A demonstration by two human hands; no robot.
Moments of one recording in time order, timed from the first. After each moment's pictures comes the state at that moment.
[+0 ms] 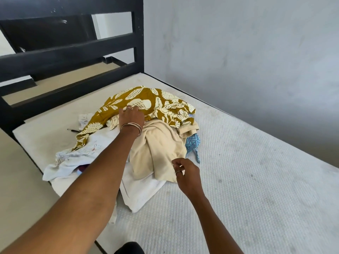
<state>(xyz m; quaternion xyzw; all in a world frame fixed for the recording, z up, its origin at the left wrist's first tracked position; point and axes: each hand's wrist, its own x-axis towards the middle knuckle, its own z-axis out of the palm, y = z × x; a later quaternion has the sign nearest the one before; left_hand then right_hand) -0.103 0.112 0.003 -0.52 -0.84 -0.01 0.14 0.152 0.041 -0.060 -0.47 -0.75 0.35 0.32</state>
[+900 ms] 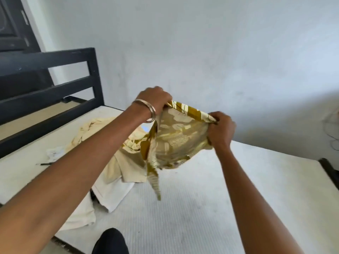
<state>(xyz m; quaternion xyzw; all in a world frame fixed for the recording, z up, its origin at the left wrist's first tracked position) 0.138 -0.003 0.282 -0.78 -0.61 -0.08 0.13 0.348 -0.011 0.201 -0.62 -0.56 0.13 0.53</state>
